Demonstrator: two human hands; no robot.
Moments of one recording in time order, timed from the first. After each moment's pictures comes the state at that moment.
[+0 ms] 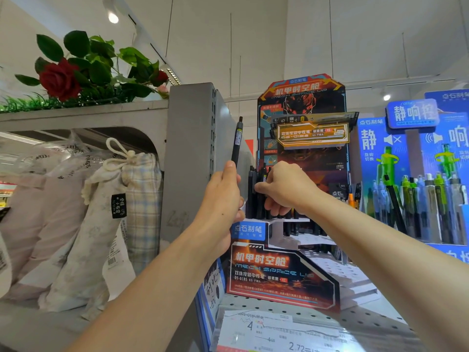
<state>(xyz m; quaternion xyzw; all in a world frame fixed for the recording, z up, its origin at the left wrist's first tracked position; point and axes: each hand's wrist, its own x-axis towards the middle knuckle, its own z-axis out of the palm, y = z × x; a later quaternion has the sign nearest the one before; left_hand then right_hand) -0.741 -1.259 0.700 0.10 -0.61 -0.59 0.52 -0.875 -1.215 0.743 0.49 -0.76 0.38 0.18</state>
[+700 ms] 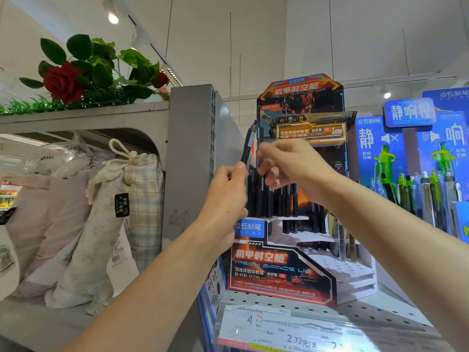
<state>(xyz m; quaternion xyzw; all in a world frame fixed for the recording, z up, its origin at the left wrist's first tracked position) -0.740 -1.250 0.699 0.09 -0.65 -0.54 0.52 -0.864 -1.178 0.759 0.59 -0.57 0.57 0.05</state>
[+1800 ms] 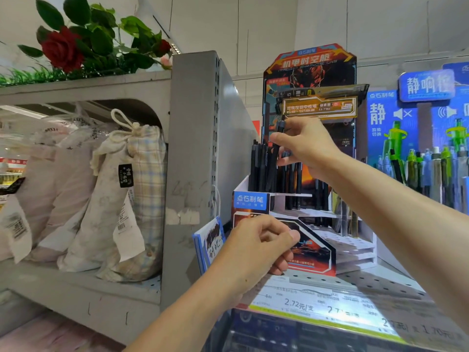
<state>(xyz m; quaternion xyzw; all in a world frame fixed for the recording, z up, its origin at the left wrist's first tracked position) -0.740 -1.233 0.603 0.06 -0.79 -0.49 0.37 -0.884 -1.191 0.753 0.53 -0.58 0.61 0.09</state>
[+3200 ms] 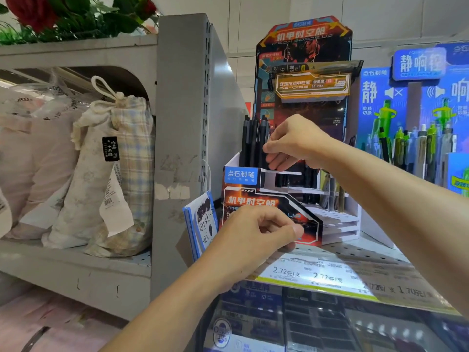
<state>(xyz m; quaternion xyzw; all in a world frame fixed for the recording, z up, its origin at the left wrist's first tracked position) -0.734 -1.223 0.586 0.03 -0.83 -0.44 0.34 -0.888 -1.182 0.730 0.53 -0.73 0.43 0.08</state>
